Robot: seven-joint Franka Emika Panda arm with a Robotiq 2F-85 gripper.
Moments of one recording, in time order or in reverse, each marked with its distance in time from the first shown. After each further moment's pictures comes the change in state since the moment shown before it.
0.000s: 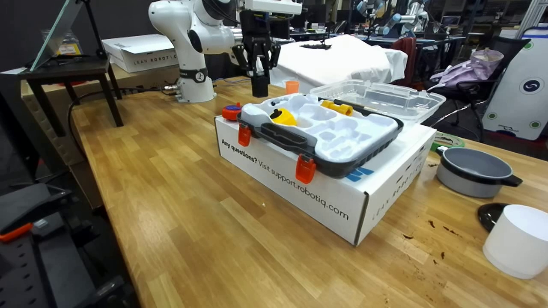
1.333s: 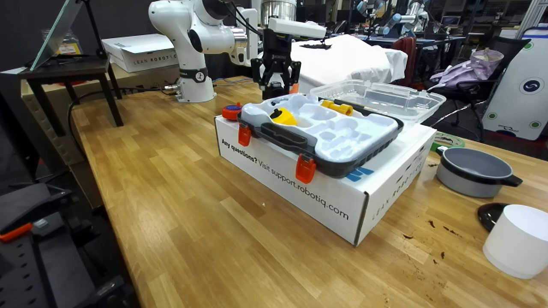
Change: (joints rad) arm -0.084 0.115 -0.005 0.099 0.080 -0.026 -0.030
